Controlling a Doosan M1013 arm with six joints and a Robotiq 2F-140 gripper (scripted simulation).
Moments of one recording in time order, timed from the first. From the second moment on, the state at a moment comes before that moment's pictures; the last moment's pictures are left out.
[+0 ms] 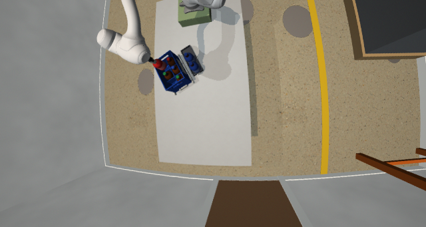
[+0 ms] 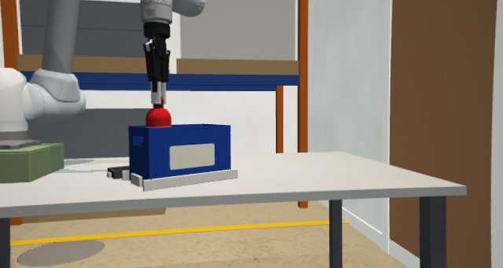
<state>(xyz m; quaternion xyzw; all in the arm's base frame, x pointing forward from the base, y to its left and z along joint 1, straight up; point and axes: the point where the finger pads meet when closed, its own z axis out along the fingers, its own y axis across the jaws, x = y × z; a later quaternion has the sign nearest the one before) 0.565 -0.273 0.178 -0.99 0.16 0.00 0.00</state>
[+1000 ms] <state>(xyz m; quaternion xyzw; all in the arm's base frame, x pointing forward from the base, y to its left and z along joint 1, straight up) 0.565 -0.273 0.174 -0.99 0.16 0.00 0.00</state>
